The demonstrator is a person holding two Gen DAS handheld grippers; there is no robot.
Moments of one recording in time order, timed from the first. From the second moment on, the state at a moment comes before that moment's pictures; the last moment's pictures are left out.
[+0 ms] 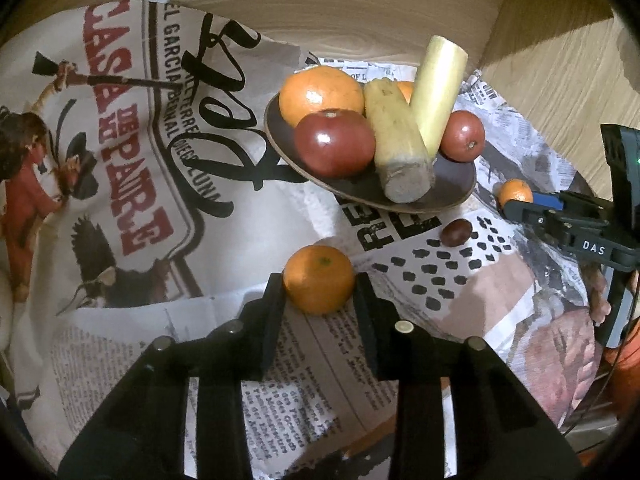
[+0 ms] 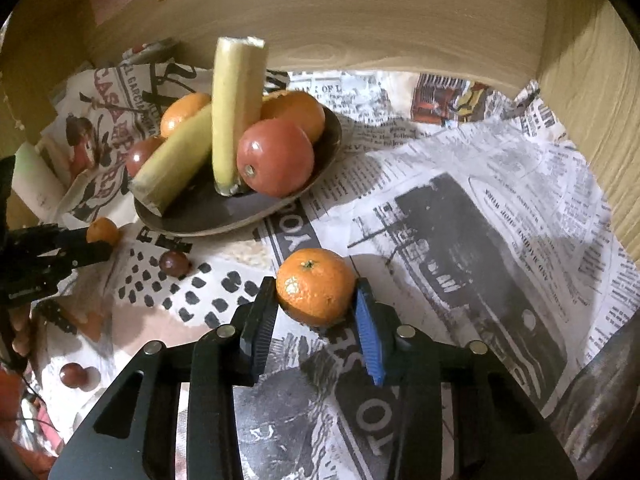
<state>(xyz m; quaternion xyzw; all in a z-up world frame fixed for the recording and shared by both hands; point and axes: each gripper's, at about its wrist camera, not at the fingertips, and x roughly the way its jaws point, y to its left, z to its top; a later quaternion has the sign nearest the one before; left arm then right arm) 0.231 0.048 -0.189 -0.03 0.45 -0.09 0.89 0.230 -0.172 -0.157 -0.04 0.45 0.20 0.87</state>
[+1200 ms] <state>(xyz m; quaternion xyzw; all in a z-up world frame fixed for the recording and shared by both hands) 0.315 0.016 -0.140 0.00 0.41 -0.13 0.90 0.266 -0.088 -0.162 -0.07 0.46 0.30 0.83</state>
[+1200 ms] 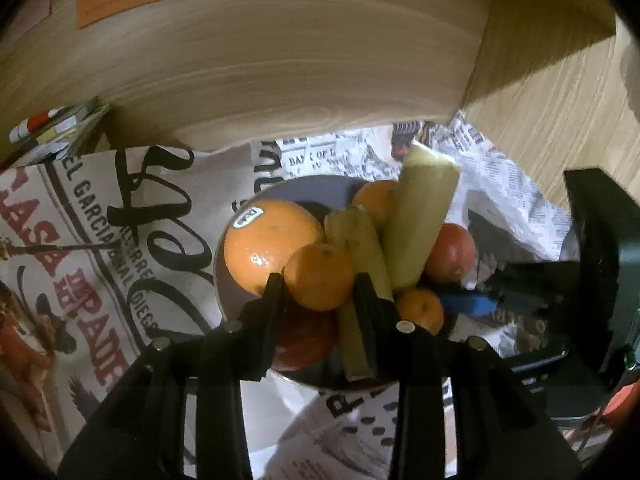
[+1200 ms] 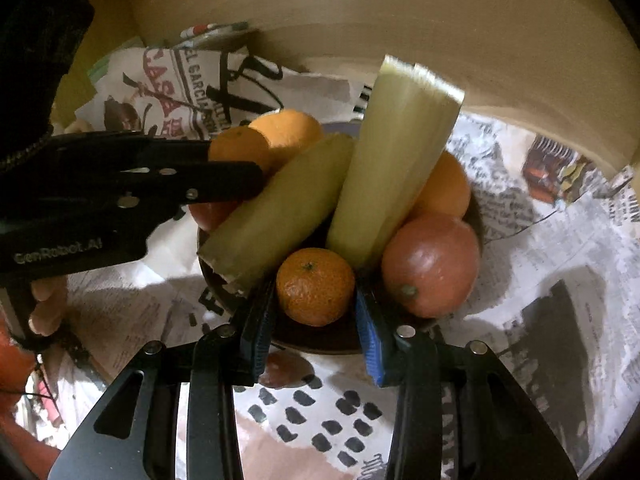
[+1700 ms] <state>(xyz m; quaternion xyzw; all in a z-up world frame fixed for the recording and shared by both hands) 0.293 0.035 -0.117 -0.03 0.38 -0.10 0.92 0.249 -0.097 -0.130 -0.07 0.42 0.29 0.86</state>
